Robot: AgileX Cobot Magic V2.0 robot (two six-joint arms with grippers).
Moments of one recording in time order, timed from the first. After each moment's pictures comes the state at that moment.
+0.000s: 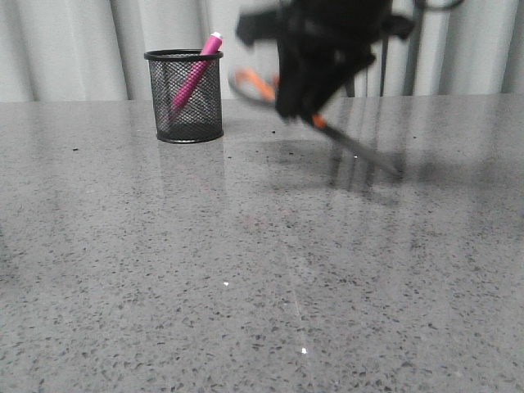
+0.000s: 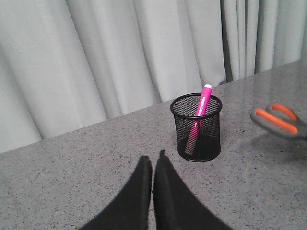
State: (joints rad) left arm -0.05 0.61 -0.57 -1.08 0.33 1.28; right arm 0.53 1.67 -1.42 0.09 0.75 -0.10
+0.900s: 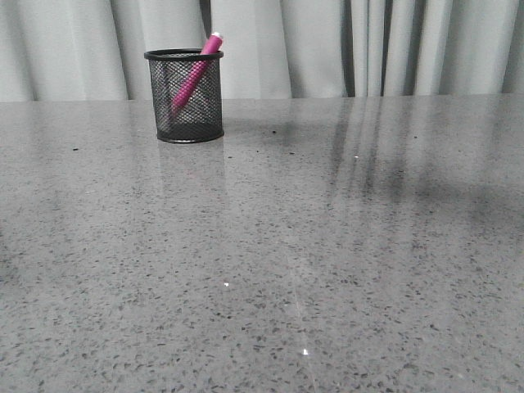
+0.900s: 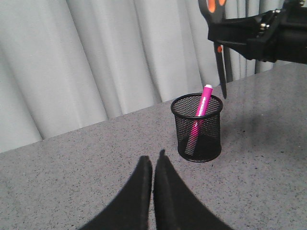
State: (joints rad) left arm -0.05 0.61 -0.57 -1.08 0.33 1.28; right arm 0.59 1.89 -1.44 0.16 -0.57 -0.10
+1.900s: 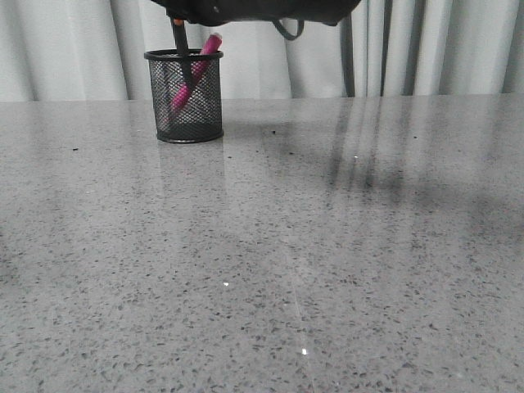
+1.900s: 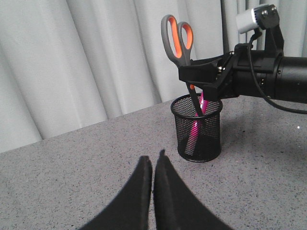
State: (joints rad) left arm -0.05 0.61 -0.57 -1.08 0.33 1.28; right arm 0.60 2.06 -1.56 0.16 -0.48 -0.10
